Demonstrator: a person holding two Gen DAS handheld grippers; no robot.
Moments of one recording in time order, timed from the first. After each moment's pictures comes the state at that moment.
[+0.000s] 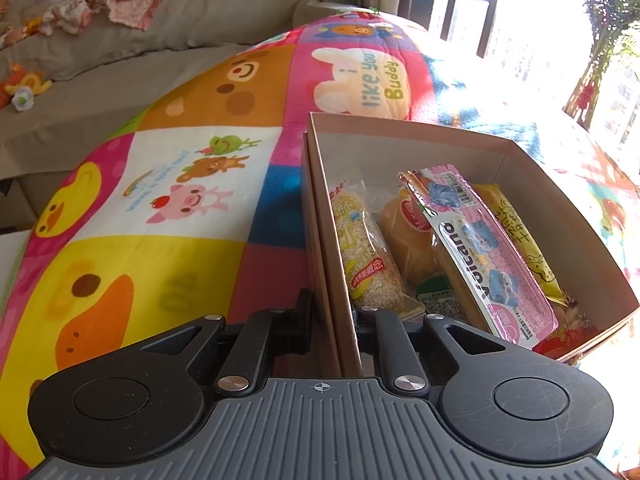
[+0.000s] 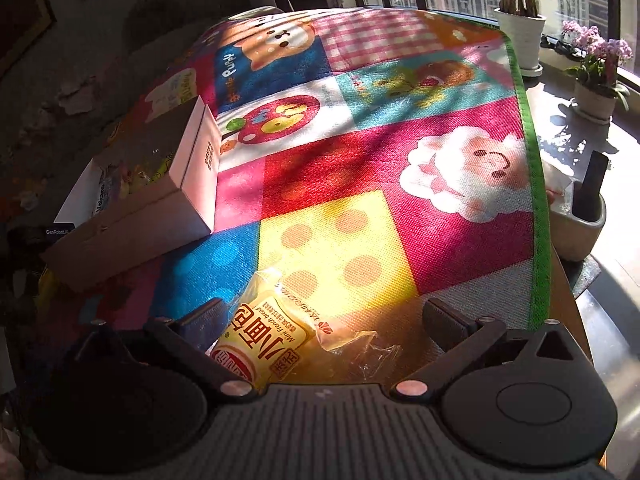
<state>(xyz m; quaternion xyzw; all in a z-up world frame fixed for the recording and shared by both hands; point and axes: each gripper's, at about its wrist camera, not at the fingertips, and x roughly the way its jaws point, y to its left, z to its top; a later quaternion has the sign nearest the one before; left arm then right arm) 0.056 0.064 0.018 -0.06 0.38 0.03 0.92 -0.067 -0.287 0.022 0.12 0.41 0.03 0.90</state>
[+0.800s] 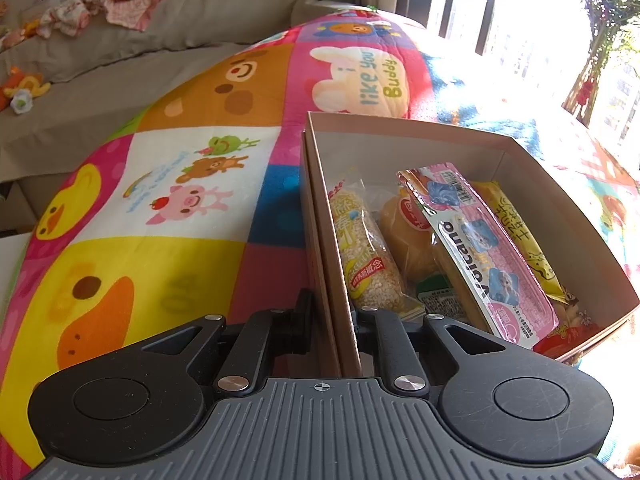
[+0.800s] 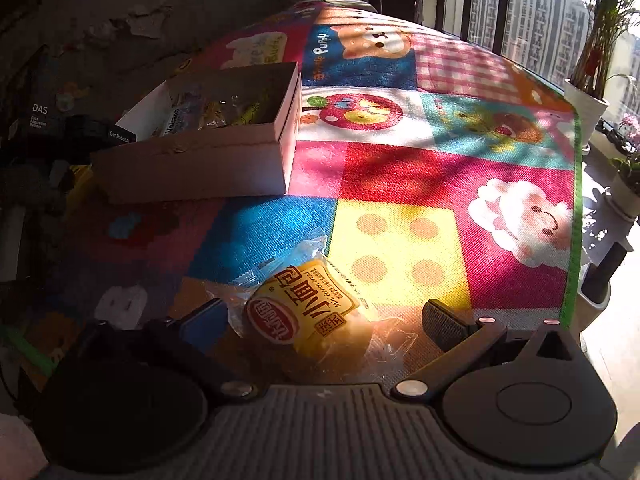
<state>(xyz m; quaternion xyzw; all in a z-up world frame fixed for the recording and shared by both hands) 0.057 0.064 0.018 -0.06 0.38 0.03 0.92 -0.087 -0.232 0.035 -0.06 0.39 0.10 0.91</state>
